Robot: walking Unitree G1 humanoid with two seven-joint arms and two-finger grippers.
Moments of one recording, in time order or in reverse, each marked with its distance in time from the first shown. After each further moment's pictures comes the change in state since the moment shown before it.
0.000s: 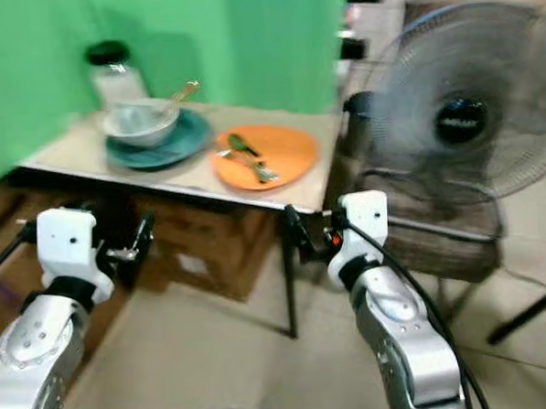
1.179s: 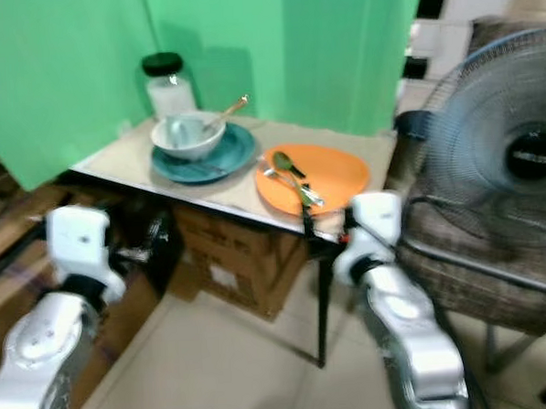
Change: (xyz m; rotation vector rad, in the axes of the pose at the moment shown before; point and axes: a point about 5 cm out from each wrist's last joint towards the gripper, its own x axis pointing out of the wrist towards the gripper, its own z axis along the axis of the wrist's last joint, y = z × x) left arm 0.002 -0.012 0.002 -0.016 -0.010 -0.084; right arm 0.003 -0.015 -0.002 0.008 -0.003 -0.088
